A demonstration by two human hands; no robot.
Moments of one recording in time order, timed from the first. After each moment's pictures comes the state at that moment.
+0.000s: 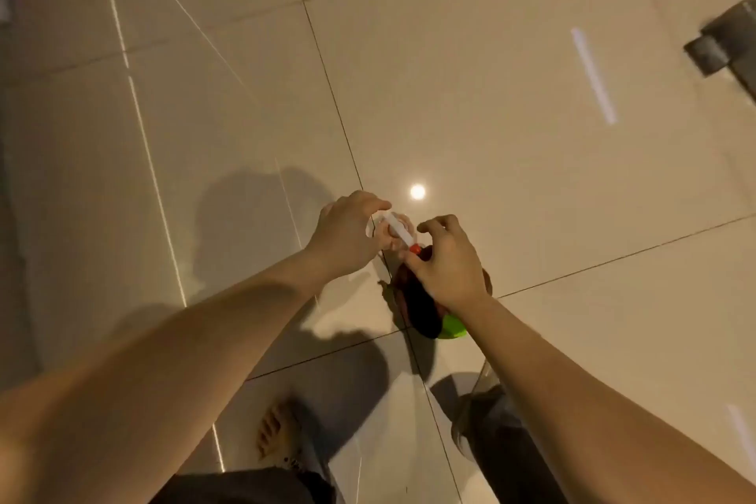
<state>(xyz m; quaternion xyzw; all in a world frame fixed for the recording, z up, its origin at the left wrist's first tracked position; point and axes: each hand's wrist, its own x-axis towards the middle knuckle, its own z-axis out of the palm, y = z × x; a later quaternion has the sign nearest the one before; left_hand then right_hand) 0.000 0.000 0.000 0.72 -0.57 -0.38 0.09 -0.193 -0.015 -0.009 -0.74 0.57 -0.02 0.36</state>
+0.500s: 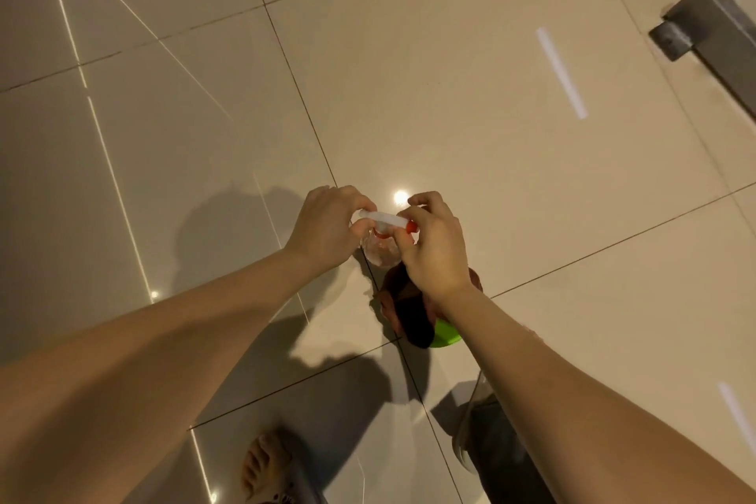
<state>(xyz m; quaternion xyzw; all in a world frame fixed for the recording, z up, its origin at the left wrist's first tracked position) 0.006 -0.022 -0.030 0.68 -0.66 -0.28 0.12 -0.184 -0.031 -0.026 -0.73 0.57 -0.14 0.34</state>
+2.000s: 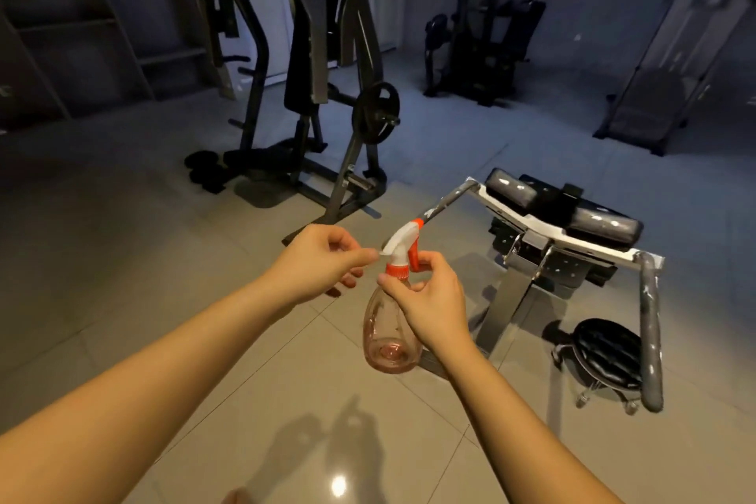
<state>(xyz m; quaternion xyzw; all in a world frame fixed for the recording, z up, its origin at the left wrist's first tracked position) -0.349 -0.324 0.839 0.52 -0.69 -0.43 0.24 -0.515 -0.265 0.770 -0.47 0.69 -0.48 0.28</state>
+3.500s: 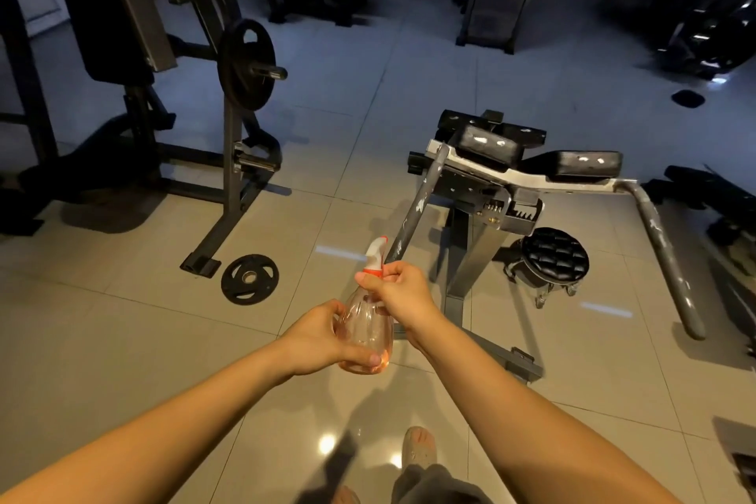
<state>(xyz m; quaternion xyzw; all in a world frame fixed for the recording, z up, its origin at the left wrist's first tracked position) -0.298 -0.628 0.651 0.36 -0.75 -0.55 -0.07 -0.450 -0.551 0.667 -0.15 0.74 -0.52 0.41</state>
